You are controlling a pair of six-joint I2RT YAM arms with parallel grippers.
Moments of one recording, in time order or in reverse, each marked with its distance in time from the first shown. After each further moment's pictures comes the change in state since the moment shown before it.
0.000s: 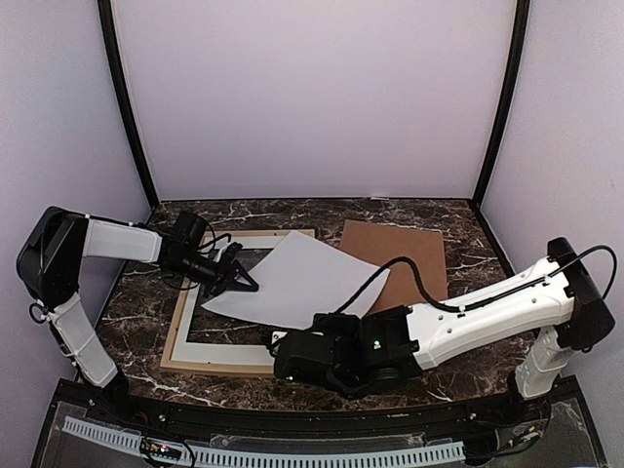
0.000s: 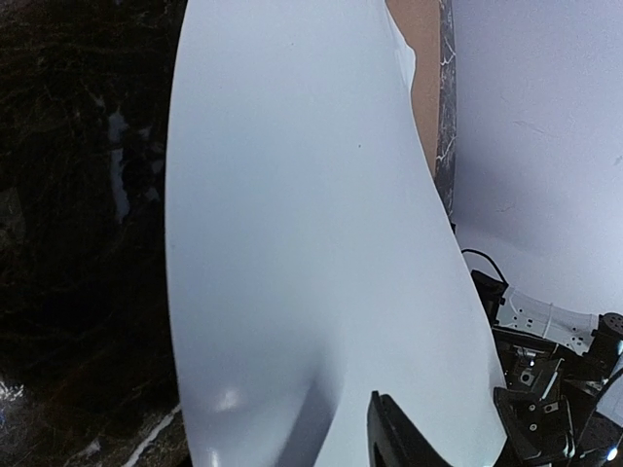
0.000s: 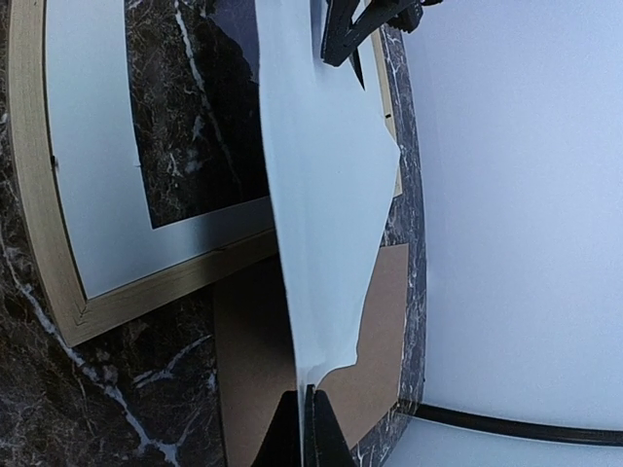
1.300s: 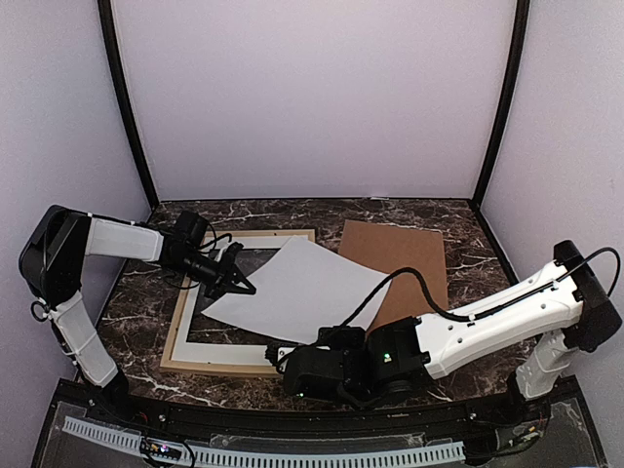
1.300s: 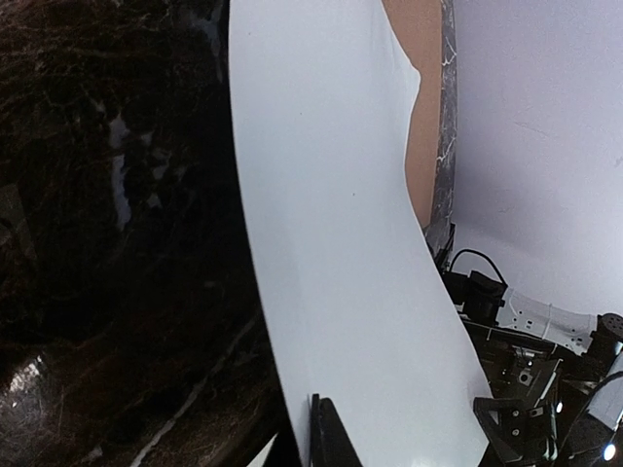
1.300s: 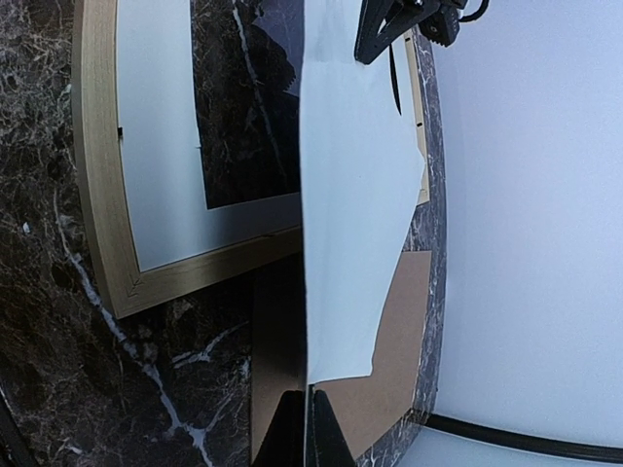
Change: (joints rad) left arm 0.009 0.020 0.016 -0.008 0.003 0.011; right arm 0.044 -0.037 -0.060 -0.007 -0.048 0.017
